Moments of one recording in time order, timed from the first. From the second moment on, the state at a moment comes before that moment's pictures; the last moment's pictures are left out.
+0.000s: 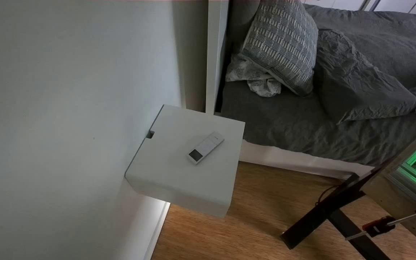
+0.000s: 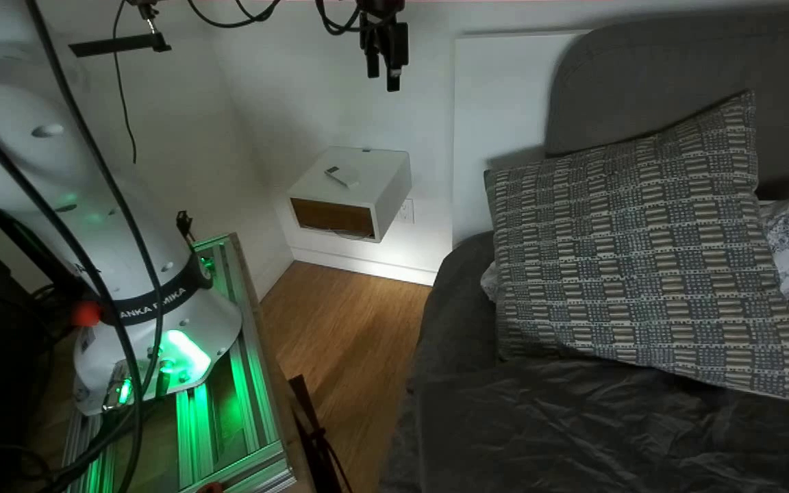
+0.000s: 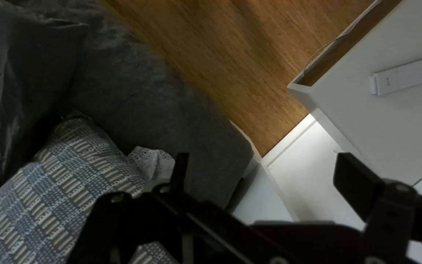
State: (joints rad) arm 0.13 -0.11 0.25 -2.30 0.08 2.14 0.39
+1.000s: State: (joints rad) arm 0.42 0.52 0.33 -1.83 0.15 2.14 0.42
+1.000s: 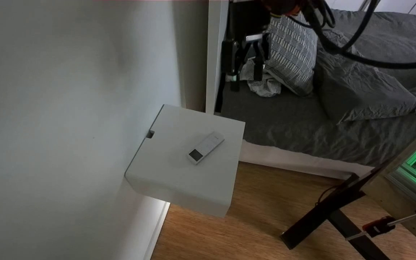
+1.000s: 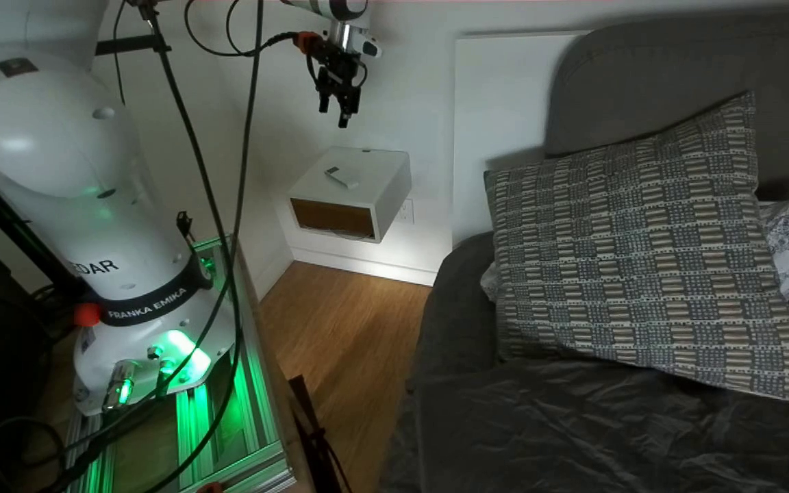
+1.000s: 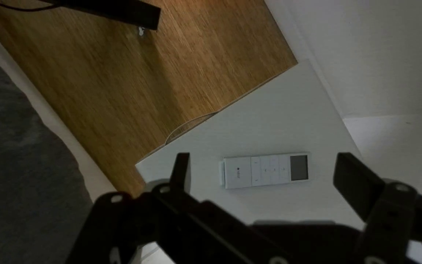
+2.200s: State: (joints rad) arm 0.51 0.80 0.31 -1.55 0.15 2.02 0.32
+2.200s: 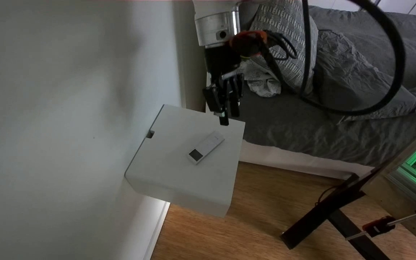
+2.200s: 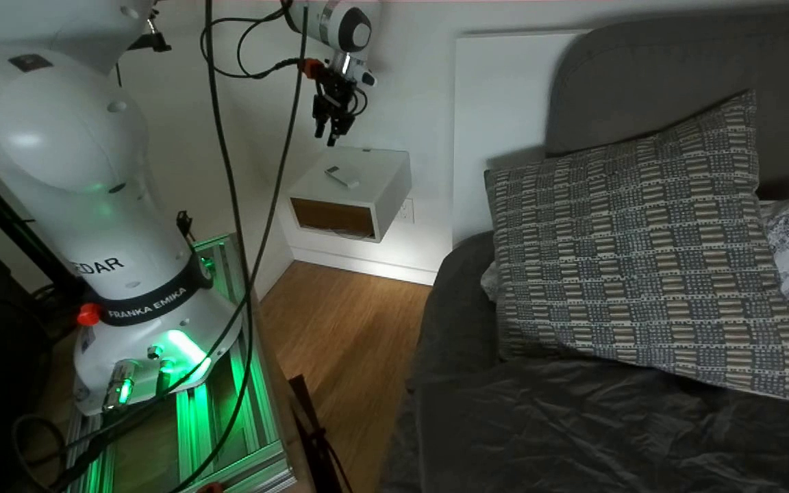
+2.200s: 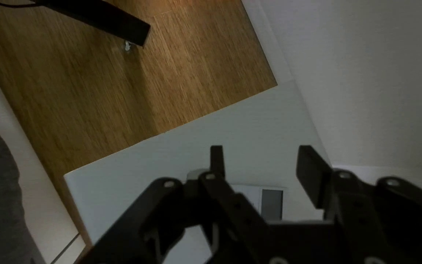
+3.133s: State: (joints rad) arm 0.58 1.16 0.31 -1.11 0.15 1.84 0.32
